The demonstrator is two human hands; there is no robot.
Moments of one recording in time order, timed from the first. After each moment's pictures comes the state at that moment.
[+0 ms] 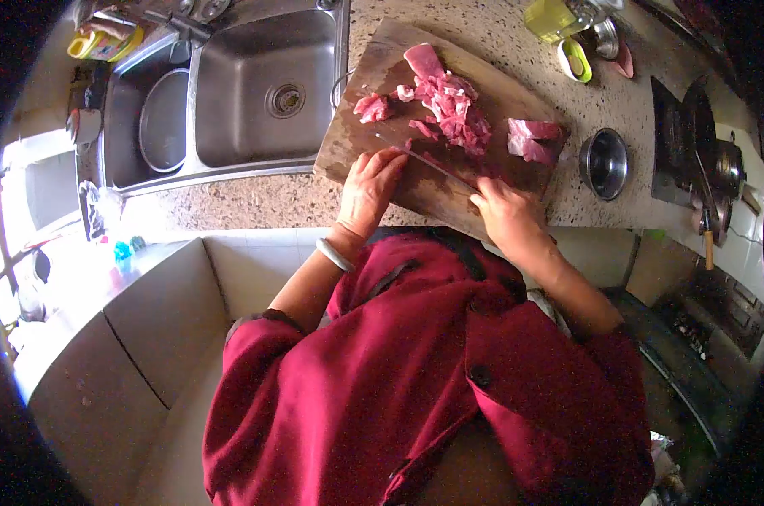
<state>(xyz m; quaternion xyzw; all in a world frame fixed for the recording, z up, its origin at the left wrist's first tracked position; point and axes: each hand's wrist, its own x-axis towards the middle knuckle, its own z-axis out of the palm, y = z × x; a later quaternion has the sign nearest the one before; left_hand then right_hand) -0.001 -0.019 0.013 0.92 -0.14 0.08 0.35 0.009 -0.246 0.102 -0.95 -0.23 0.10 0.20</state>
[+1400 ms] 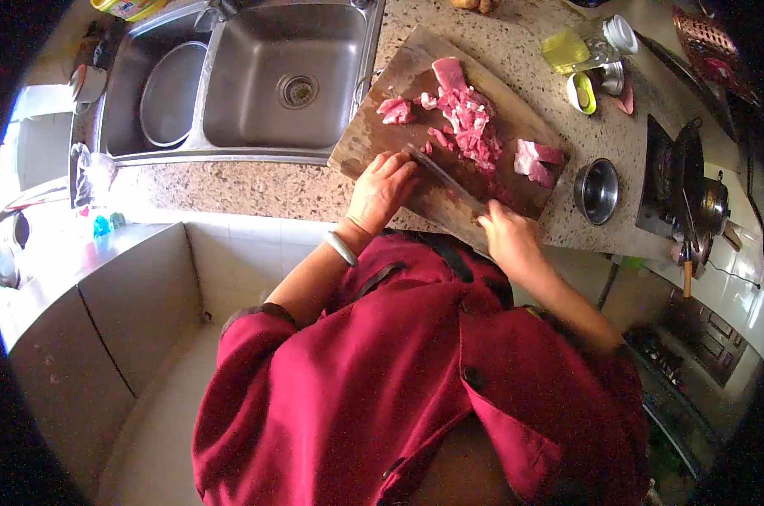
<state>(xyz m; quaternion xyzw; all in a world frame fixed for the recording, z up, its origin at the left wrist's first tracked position) -0.003 -0.014 -0.001 0.91 -0.14 0.10 0.37 -0.002 -0.236 0.112 -0.94 -0.18 0.22 0.17</state>
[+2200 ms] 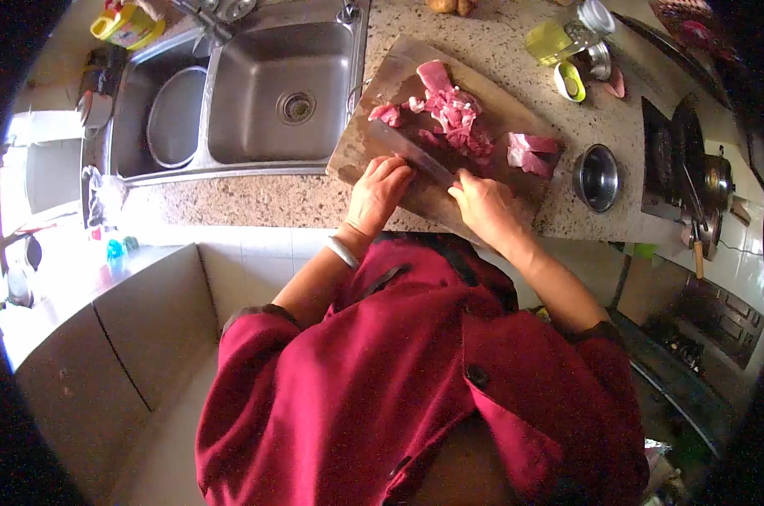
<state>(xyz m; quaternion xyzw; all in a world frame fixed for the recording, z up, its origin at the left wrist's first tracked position) -0.005 -0.014 0.000 0.90 -0.17 0.12 0.39 0.021 -0.208 0.089 -0.94 -0.19 0.17 0.22</state>
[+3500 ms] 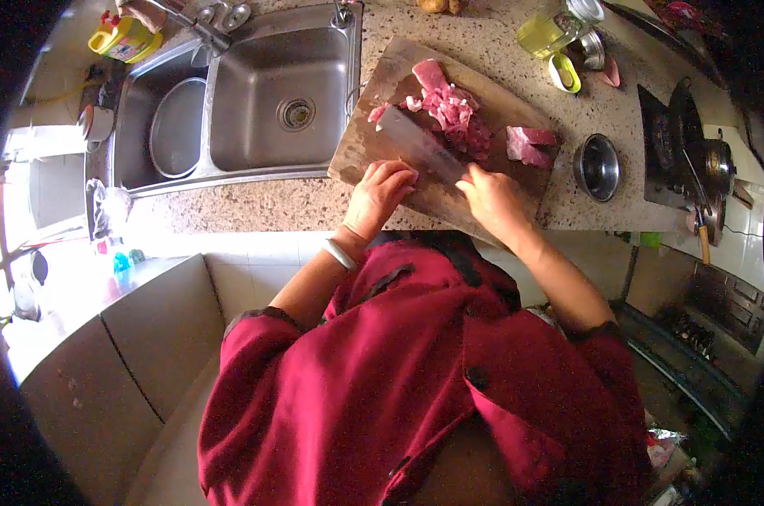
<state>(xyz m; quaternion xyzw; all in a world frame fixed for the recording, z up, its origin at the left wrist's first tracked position) -0.010 -0.007 0.001 0.87 -0.19 0.09 0.44 0.019 -0.215 0.094 -0.95 -0.18 0.13 0.23</state>
